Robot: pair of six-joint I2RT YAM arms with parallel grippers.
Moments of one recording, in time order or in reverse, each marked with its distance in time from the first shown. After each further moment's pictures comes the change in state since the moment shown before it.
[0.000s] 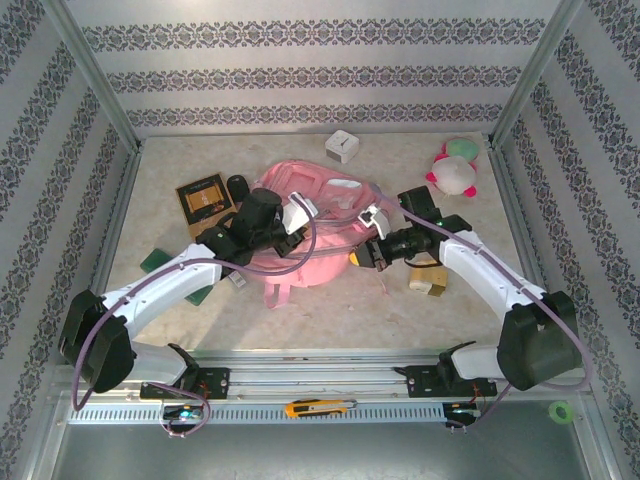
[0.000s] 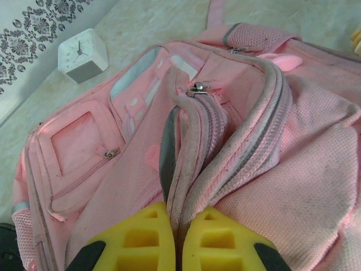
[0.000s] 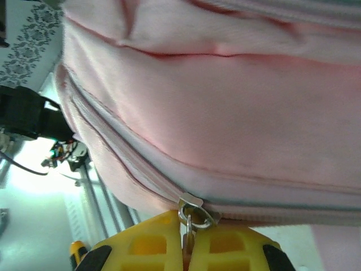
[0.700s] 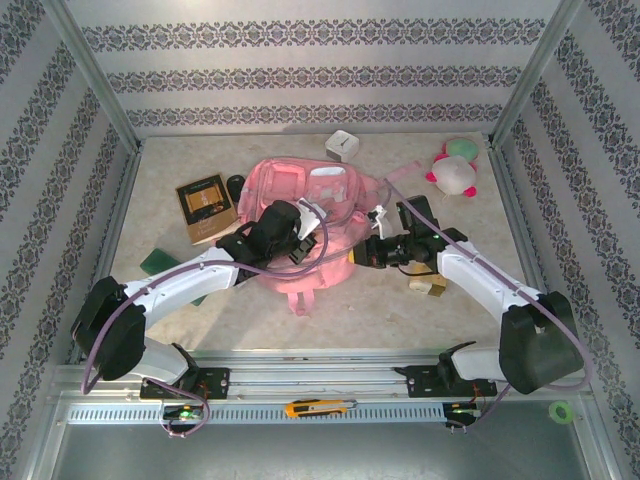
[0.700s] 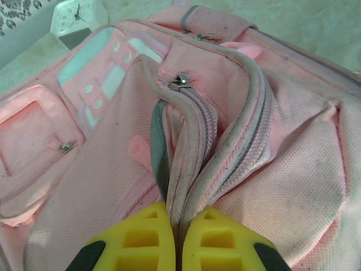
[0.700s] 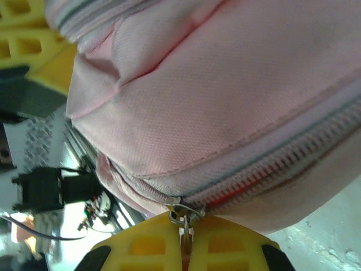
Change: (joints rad) left arm -0.079 0.081 -0.037 0.086 -0.124 -0.214; right arm -0.003 -0.018 -0.138 0.254 0.063 0.505
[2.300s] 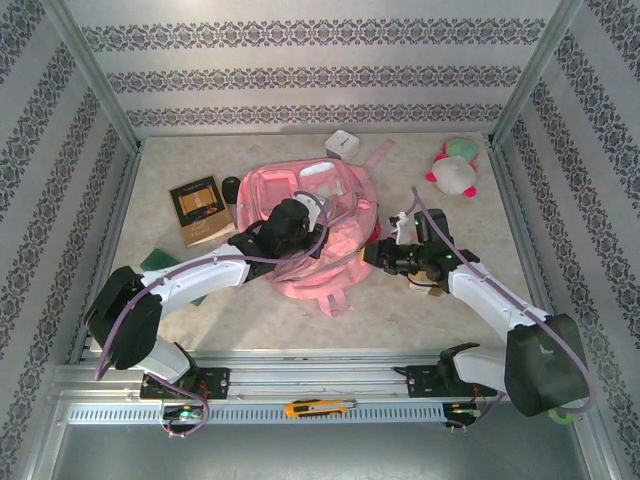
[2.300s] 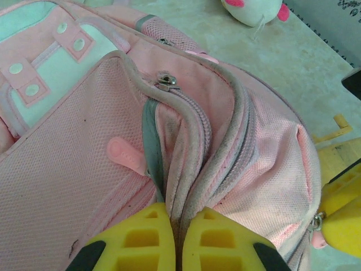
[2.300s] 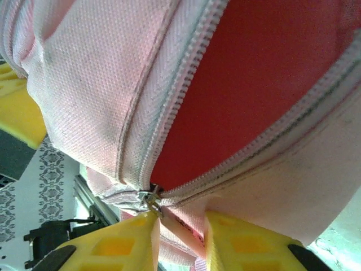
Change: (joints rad) left arm -0.016 0.082 0.024 0.126 0.098 -0.430; right arm -0.095 -0.115 -0.186 0.196 0.047 0.214
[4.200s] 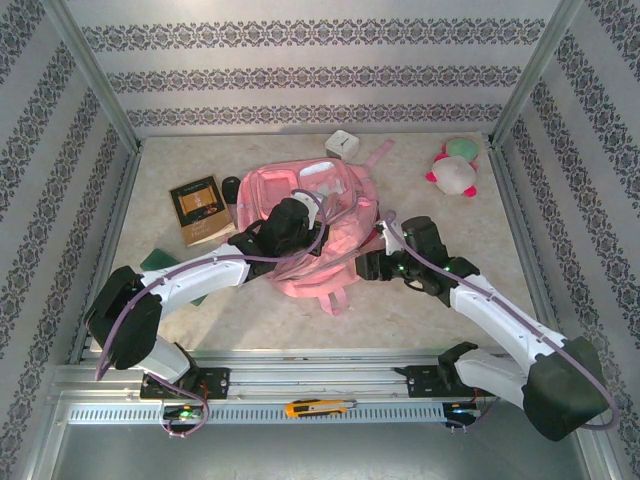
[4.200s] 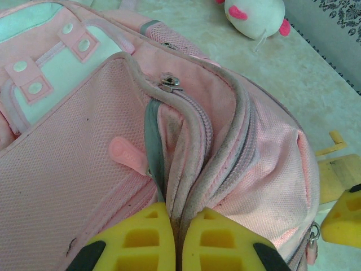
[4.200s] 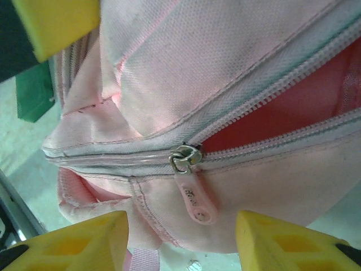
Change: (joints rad) left arm 0.000 0.000 0.001 0.018 -0.015 -0.058; right arm 0.184 -0.131 0.013 -0.108 0.322 -0.360
